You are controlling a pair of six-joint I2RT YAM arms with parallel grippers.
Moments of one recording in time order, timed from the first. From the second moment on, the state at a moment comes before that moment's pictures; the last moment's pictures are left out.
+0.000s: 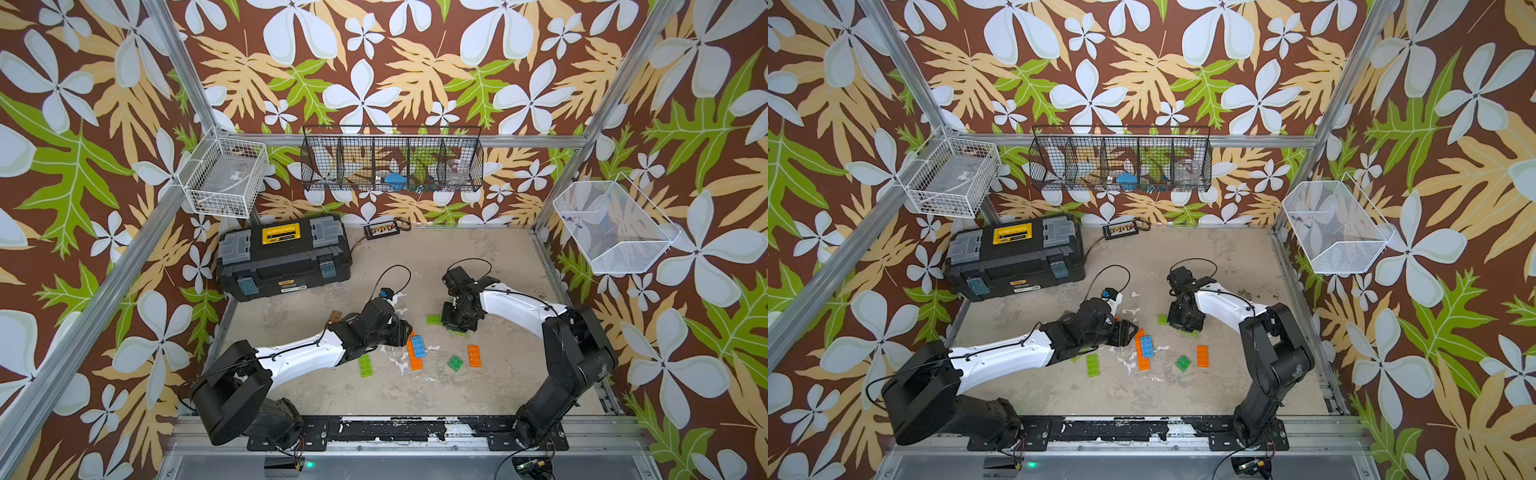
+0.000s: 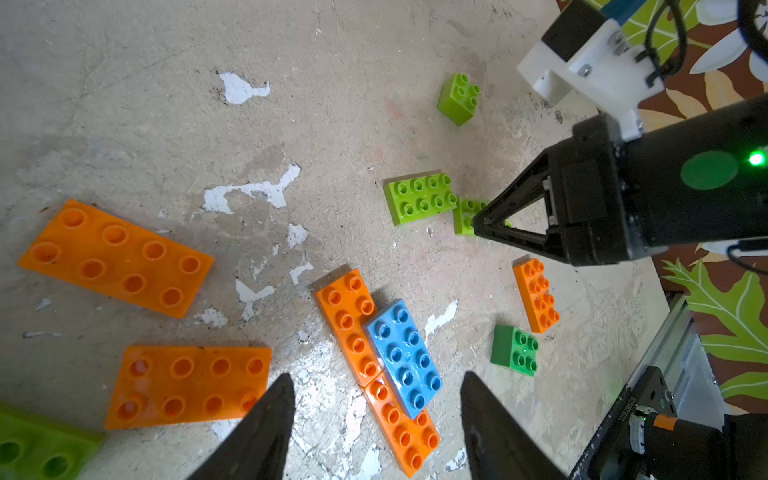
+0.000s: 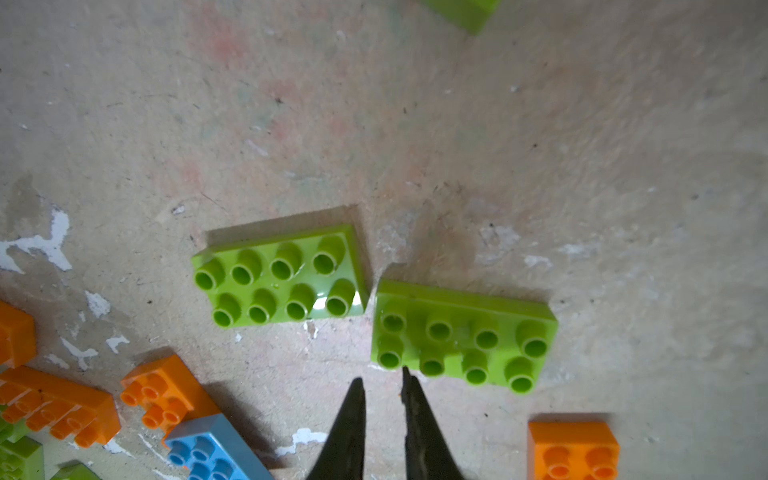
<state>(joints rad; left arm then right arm) -0.83 1.42 0.73 -0.04 0.03 -0.65 0.45 1.72 1.09 -0.78 -0.07 0.72</state>
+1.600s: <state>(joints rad) -0.83 1.32 0.62 -0.02 0.06 -0.70 0.50 1.77 1.07 -0.75 0.08 0.69</state>
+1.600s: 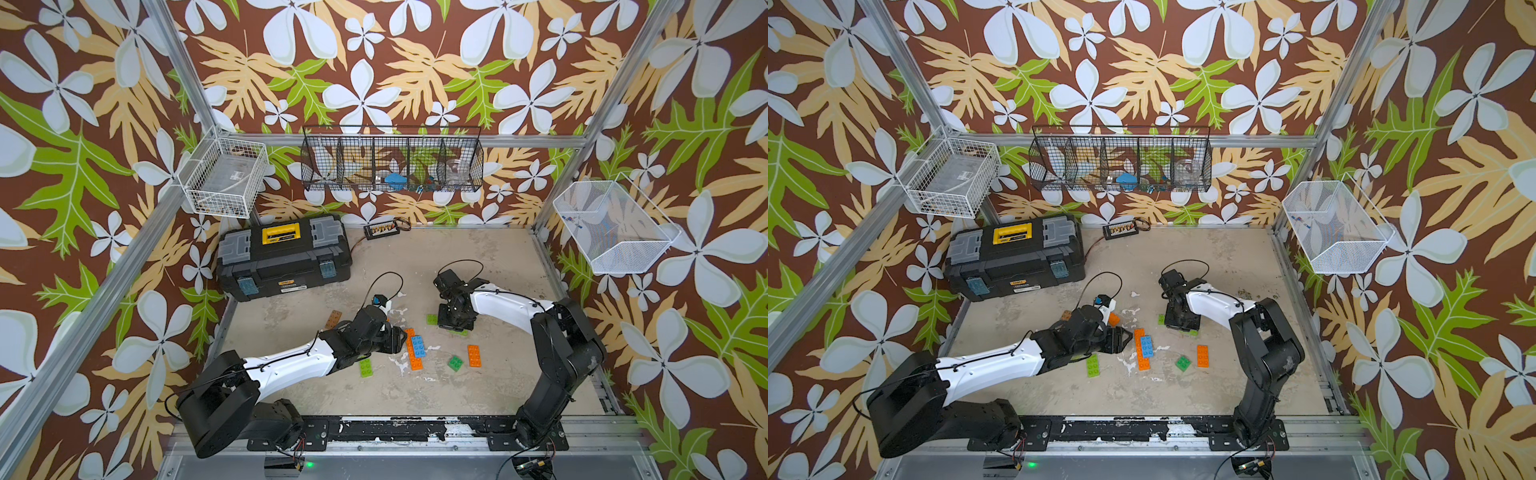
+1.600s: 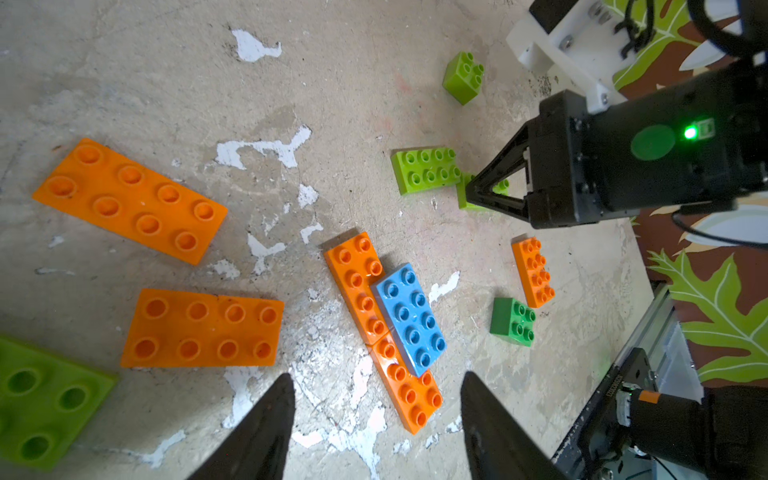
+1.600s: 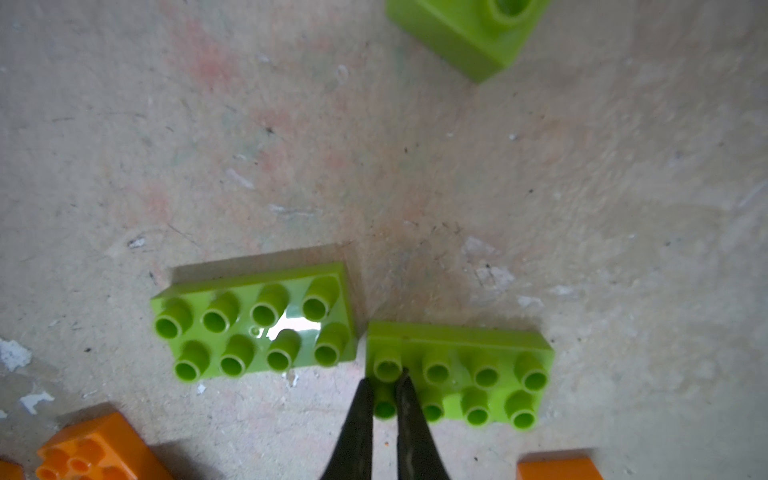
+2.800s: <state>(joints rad) -0.73 1.31 0.50 0.13 0.18 -0.85 0.70 1.86 1.34 -0.84 -0.10 0.50</state>
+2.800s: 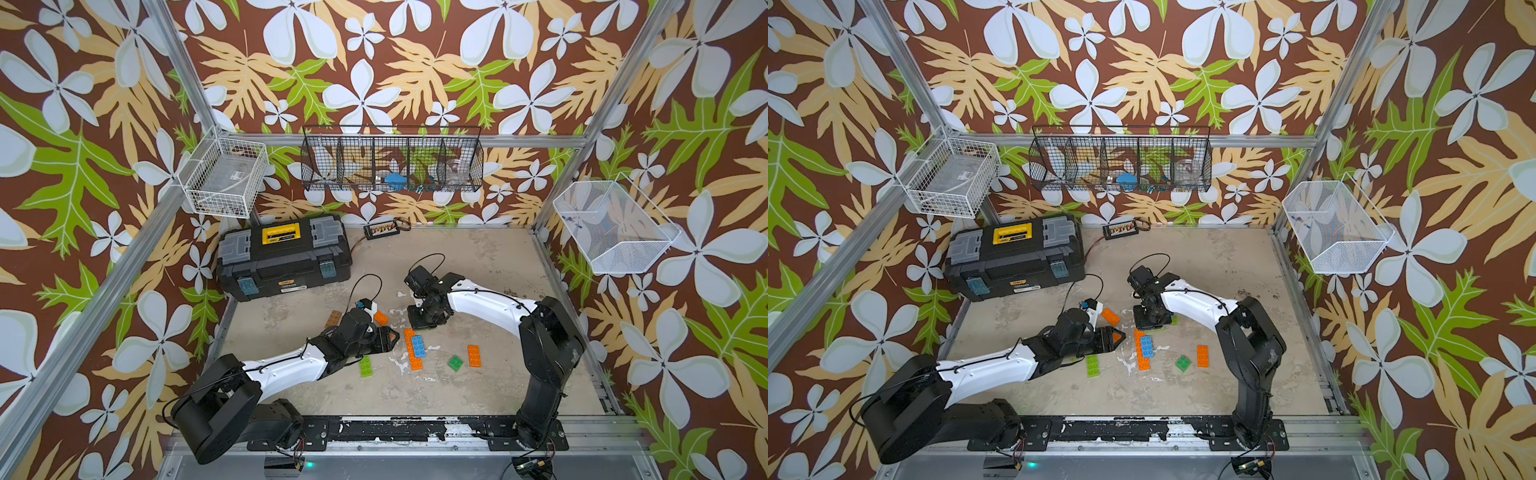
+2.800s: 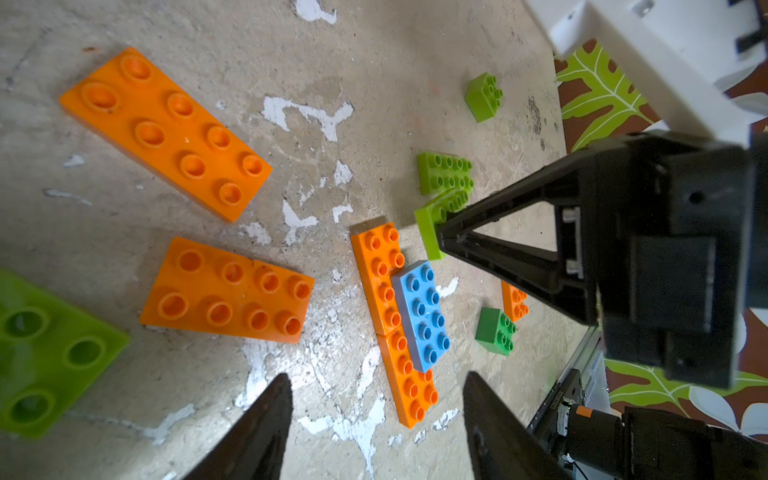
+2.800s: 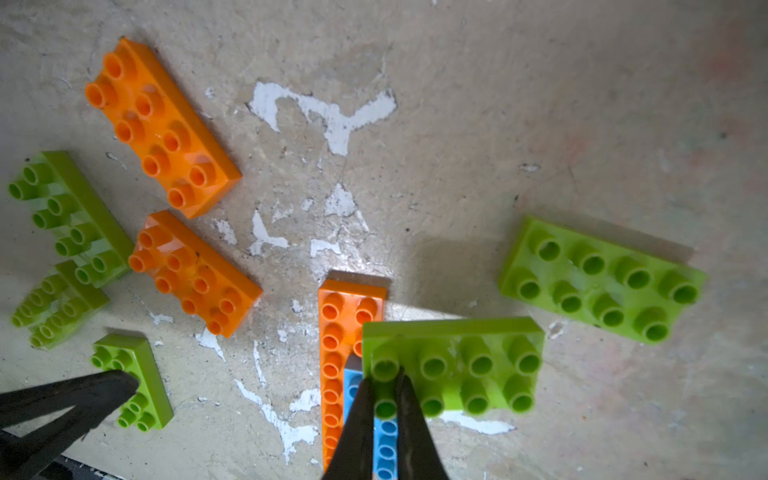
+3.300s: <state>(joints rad) -0.71 1.27 0.48 0.13 0.18 -0.85 0.73 1.92 1.36 -0.85 -0.12 0.49</state>
